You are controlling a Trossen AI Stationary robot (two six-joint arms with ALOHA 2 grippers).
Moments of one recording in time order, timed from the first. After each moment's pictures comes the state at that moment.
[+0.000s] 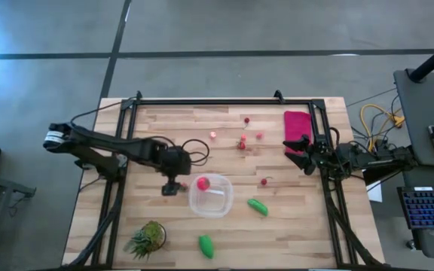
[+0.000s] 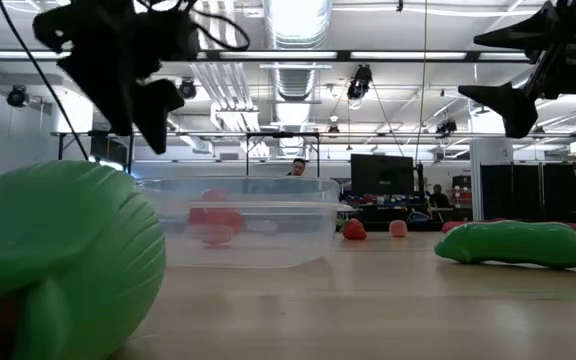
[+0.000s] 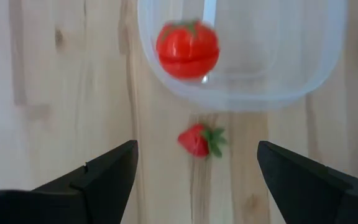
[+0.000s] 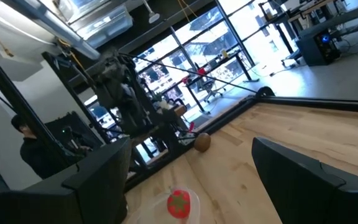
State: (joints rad) left arm -0.10 1.33 0.98 -0.80 0.03 -0.07; right arm 0.10 0.05 0.01 0.22 0.32 0.52
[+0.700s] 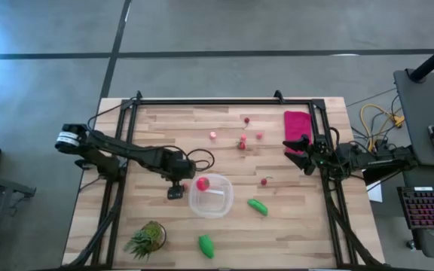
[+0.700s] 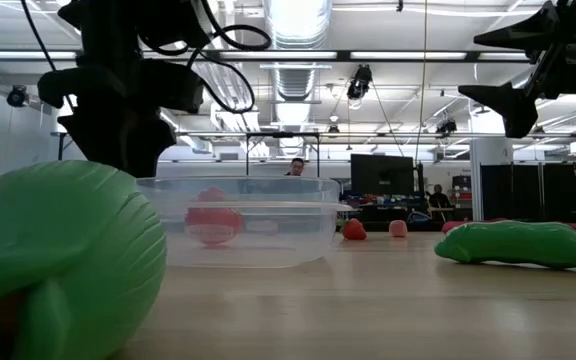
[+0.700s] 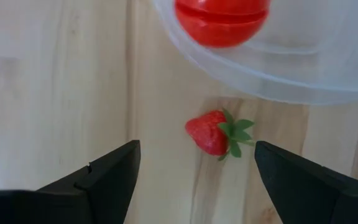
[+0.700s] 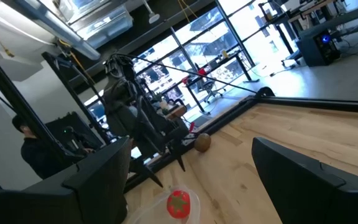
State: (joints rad) left arm -0.14 1.48 0.94 -0.75 -0.02 -0.21; right arm 0.10 0.05 0.01 0.21 0.32 0.52
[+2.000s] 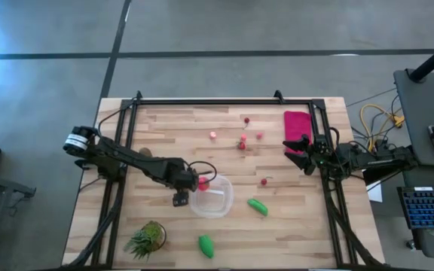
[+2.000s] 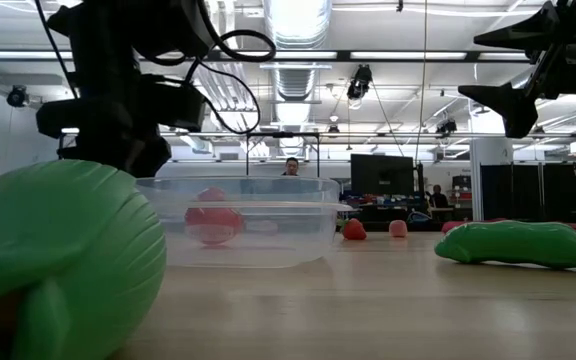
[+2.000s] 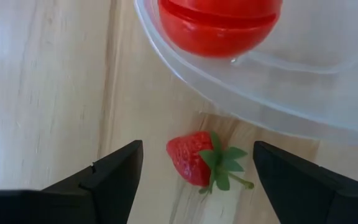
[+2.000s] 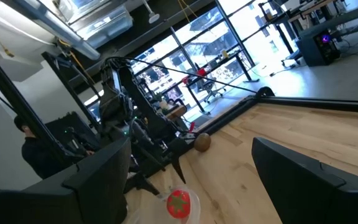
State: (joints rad) left arm -0.22 1.58 0.93 -0.66 -0.11 -0.39; right arm 0.10 0.05 0.01 0.21 0.32 0.52
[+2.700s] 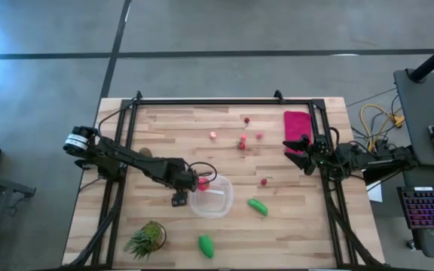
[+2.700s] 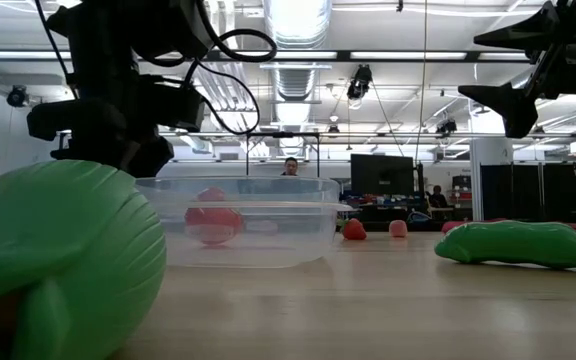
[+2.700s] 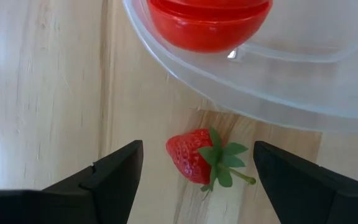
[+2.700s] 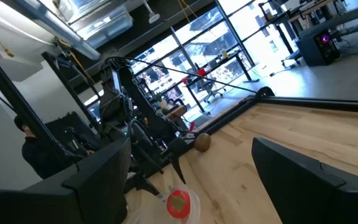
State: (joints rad) left arm -0.23 1.58 0.93 -0.66 -0.11 -0.33; right arm 0.10 0.05 0.01 0.21 0.32 0.52
